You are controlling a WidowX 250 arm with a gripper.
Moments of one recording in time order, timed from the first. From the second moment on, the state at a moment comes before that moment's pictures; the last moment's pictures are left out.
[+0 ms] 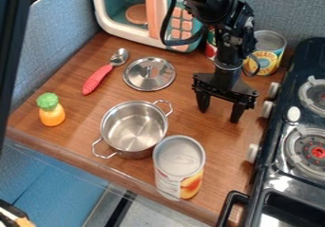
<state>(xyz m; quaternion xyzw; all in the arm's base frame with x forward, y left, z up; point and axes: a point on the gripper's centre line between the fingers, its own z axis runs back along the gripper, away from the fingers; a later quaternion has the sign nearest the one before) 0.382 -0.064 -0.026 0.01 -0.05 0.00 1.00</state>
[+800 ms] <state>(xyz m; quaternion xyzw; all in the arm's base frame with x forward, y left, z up) 0.406 -0.014 0.001 -0.03 -0.06 0.04 1.00</state>
